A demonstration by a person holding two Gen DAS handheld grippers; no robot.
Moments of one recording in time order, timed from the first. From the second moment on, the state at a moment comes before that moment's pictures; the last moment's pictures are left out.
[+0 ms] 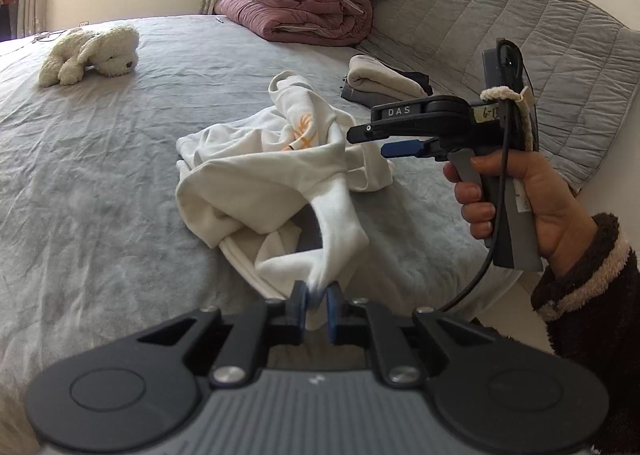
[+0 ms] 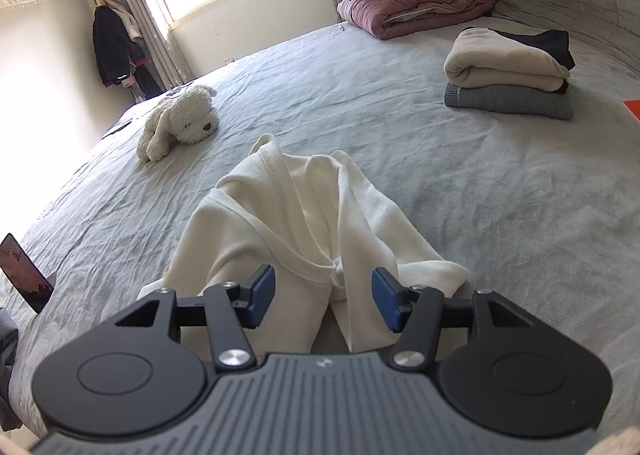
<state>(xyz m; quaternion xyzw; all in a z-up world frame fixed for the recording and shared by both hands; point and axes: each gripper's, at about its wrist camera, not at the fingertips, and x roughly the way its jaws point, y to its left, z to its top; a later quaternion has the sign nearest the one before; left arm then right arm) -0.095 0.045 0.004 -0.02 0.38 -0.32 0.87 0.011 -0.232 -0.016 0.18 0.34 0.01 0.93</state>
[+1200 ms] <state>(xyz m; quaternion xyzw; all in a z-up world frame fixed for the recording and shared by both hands) 0.236 -0.020 -0.075 -0.10 0.44 -0.35 0.82 0.026 -0.228 -0.069 0.26 0.38 0.04 0.89</state>
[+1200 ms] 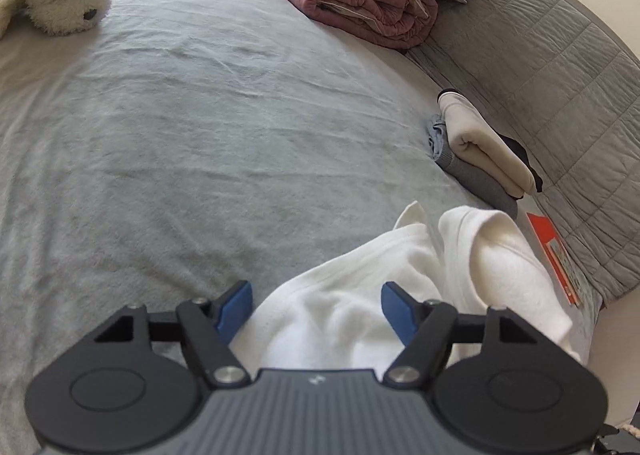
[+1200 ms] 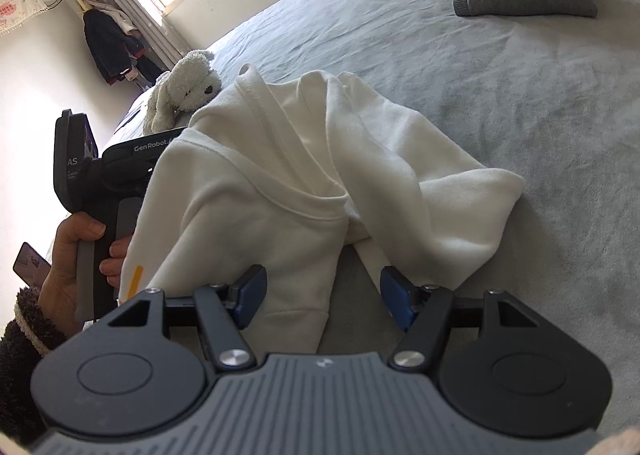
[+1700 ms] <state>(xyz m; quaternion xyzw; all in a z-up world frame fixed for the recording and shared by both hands) 0.193 0.005 -0.067 -0.08 0.42 -0.24 0.87 0.030 -0.194 -0.065 0.24 0.37 0.04 0.90</state>
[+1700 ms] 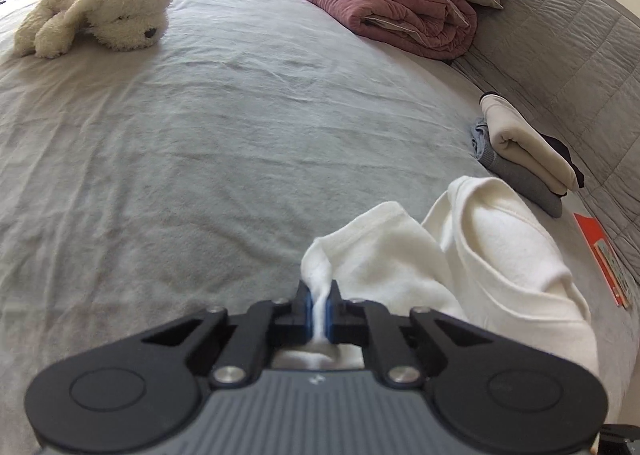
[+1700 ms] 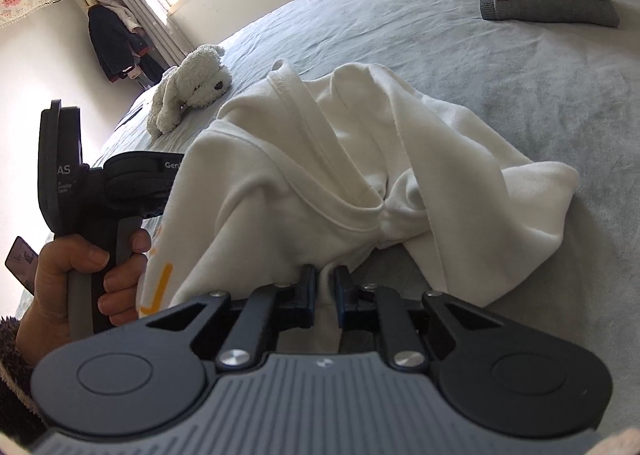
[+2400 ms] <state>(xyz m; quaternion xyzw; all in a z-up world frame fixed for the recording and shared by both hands) 0.029 0.182 -0.040 -0.12 0.39 -0.06 0.91 -0.009 -0.181 -0.039 0.22 0.34 -0.02 0.91</state>
